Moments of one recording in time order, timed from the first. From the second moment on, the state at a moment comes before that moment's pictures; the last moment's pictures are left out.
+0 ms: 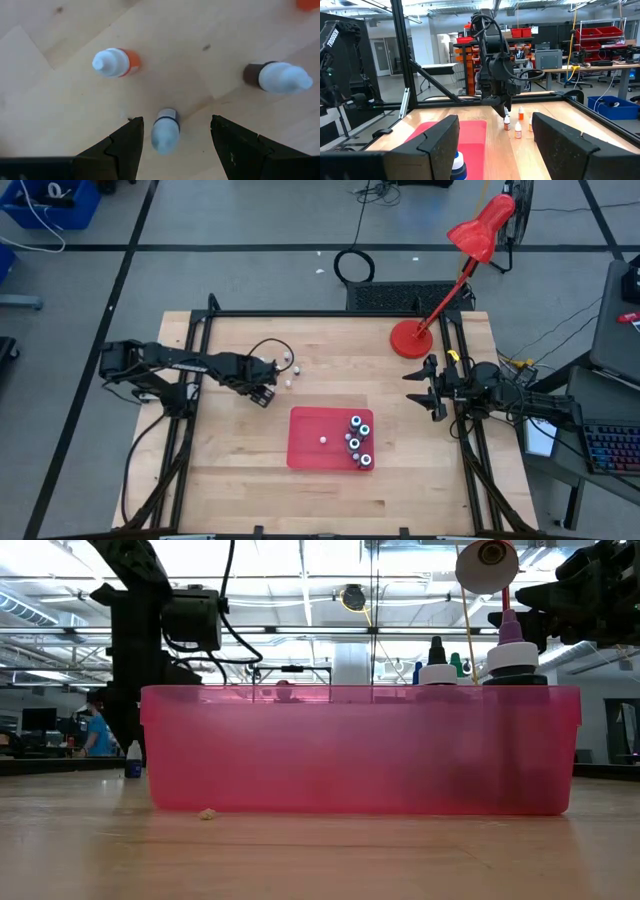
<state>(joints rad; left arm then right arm) 0.17 1.46 0.76 -0.82 -0.16 -0.81 -0.19 0.01 0.01 0.13 -0.21 0.10</state>
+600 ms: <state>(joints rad) 0.17 1.46 0.76 -0.87 -0.15 -0.83 -0.19 0.01 0.01 0.13 -0.21 0.10</state>
